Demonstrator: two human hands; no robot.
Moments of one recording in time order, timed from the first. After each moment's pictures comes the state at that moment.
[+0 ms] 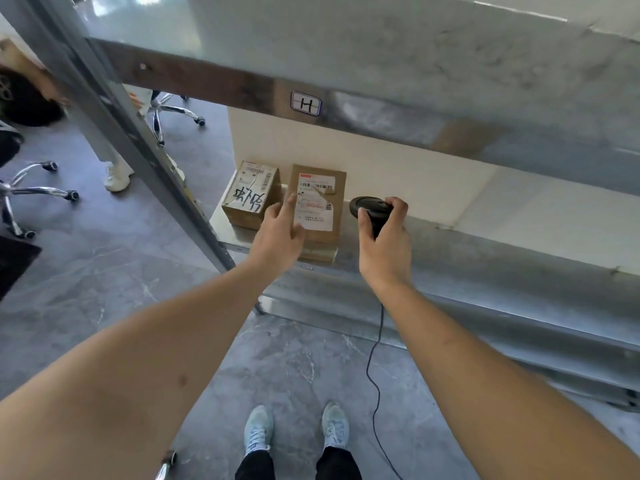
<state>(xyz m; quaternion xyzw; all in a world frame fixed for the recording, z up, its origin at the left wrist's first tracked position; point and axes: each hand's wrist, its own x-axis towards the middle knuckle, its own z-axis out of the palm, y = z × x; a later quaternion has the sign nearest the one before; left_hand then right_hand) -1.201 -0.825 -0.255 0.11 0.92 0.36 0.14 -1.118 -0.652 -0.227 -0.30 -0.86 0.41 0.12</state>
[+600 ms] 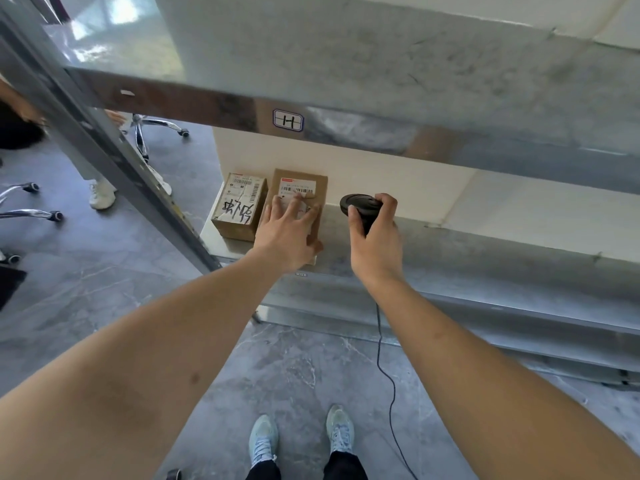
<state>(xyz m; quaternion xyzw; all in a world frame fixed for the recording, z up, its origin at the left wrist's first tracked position) -1.225 -0.798 -0.242 0.29 0.95 0.05 0.14 -1.126 -0.655 -0.216 -0.31 -0.85 0.40 0.15</state>
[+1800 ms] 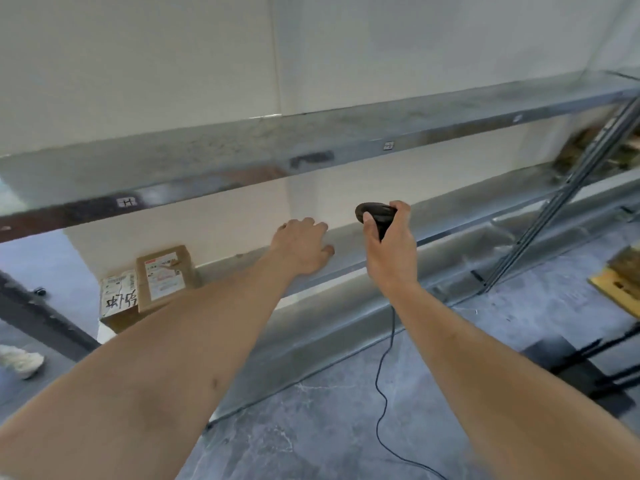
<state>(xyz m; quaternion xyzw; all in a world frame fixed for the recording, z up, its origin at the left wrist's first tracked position) -1.022 -0.656 -0.087 0.58 0.81 0.02 0.04 -0.854 -0.591 -0.088 -0.47 -0.72 0.34 0.39</state>
